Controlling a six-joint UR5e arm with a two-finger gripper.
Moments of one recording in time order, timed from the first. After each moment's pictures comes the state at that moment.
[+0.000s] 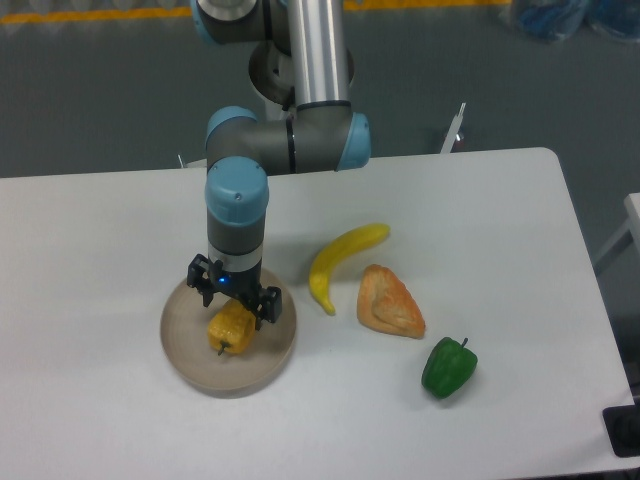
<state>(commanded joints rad) 1.86 -1.95 -1.78 -0.83 1.47 0.52</state>
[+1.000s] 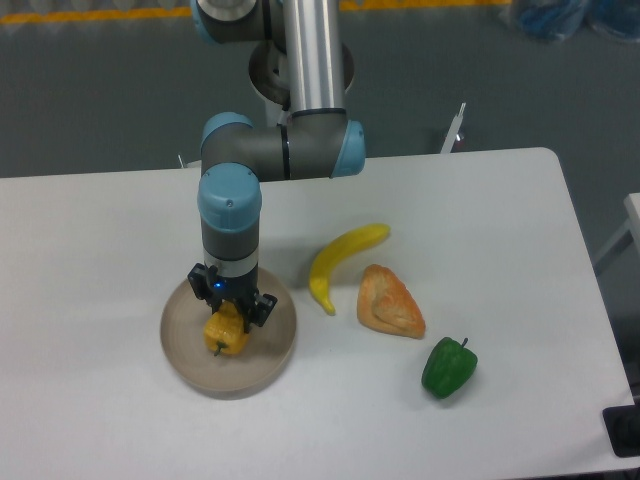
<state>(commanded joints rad) 1.86 -1.92 -1.76 -0.83 1.47 0.55</state>
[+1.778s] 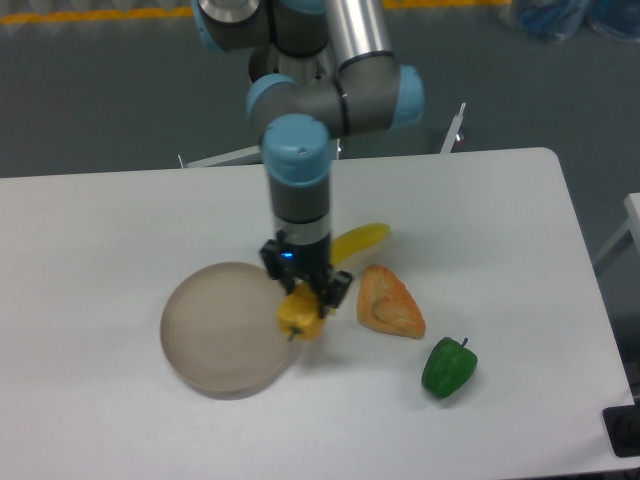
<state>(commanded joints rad) 2.17 -1.80 -1.72 -0.92 1.55 1.02</state>
